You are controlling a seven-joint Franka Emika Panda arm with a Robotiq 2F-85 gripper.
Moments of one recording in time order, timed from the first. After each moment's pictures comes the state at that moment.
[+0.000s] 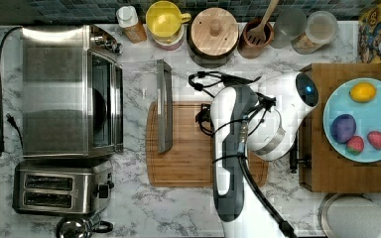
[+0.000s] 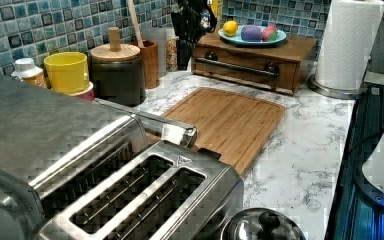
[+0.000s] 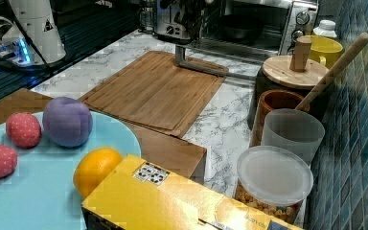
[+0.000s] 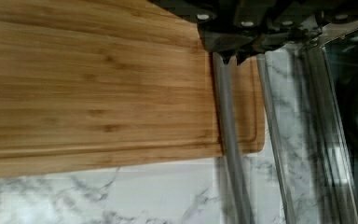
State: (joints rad) arm -0.17 0.22 -0.06 -2.03 0.58 0.35 -1.20
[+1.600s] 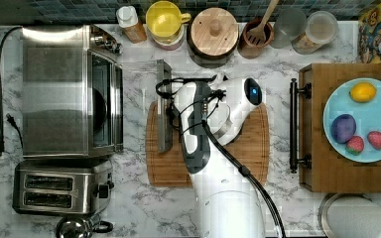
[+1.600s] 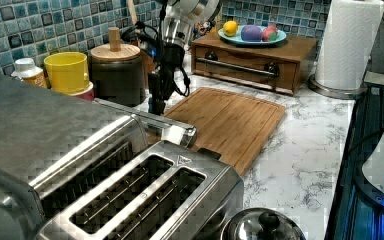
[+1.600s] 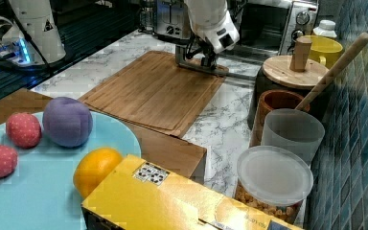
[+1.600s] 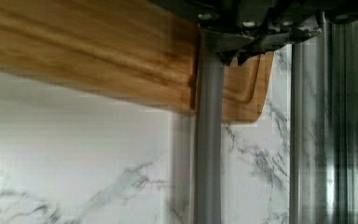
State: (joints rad) arm -0.12 0.47 0.08 -2.04 0.78 0.64 -1.51
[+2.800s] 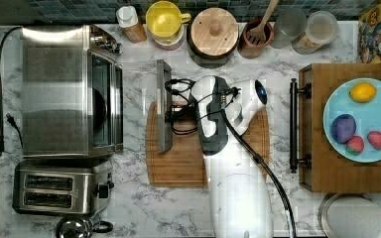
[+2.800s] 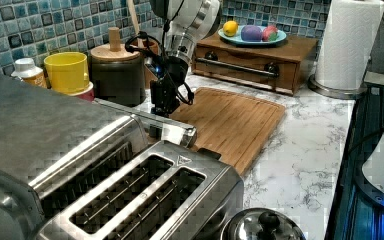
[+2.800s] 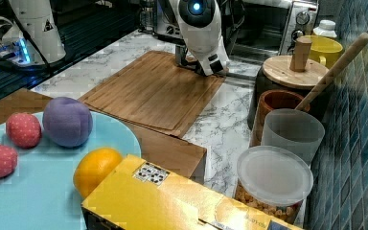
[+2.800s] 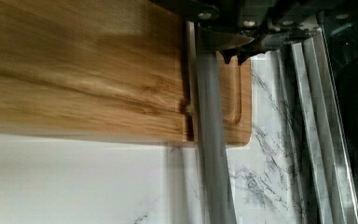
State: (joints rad) arm -0.17 0.56 0.07 -1.99 0.90 0.47 -1.50
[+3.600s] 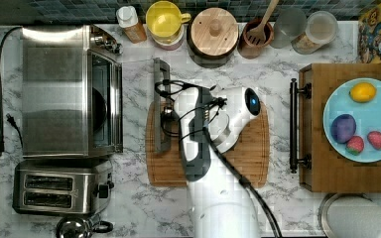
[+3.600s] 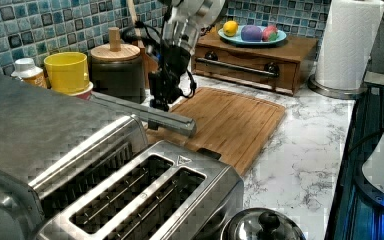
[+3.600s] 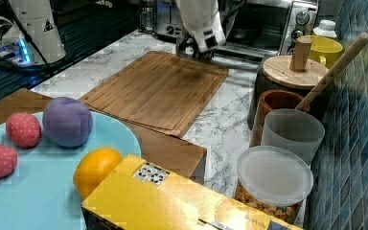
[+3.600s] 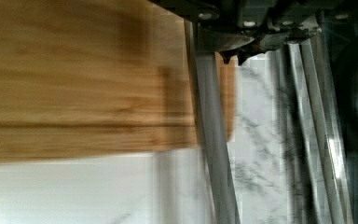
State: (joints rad) arm -0.09 0.38 0.07 -2.12 0.89 0.60 -1.36
